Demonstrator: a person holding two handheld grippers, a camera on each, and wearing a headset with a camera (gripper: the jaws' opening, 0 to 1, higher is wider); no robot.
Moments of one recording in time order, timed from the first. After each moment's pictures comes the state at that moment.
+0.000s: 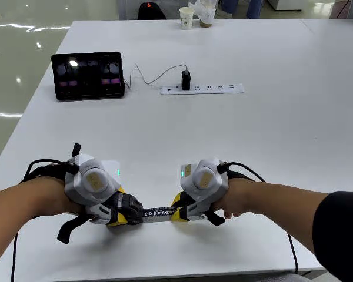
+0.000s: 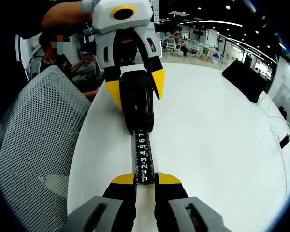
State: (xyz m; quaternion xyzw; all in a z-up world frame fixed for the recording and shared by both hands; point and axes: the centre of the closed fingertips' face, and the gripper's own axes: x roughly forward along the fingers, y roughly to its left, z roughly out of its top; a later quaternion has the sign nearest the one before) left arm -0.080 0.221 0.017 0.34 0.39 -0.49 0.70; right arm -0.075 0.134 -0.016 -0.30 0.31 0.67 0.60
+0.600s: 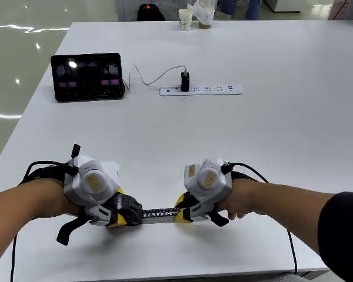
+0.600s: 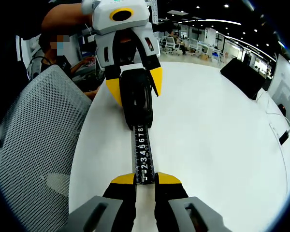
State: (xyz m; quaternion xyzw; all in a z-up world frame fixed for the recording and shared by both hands) left arm -0.081 0.221 0.017 0.34 0.39 -0.49 0.70; right arm -0.076 0.124 -0.016 -0.30 0.32 0.67 0.60
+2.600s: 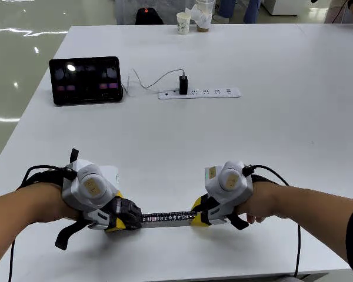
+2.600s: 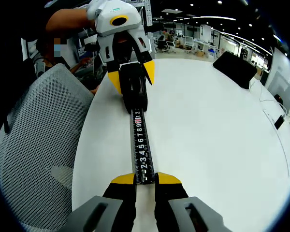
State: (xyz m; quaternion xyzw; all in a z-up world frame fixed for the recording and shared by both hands) left arm -0.083 0.221 0.018 0.34 0.39 -0.50 0.70; right arm -0.074 0.082 -0.015 -0.29 0.33 0.66 0.61
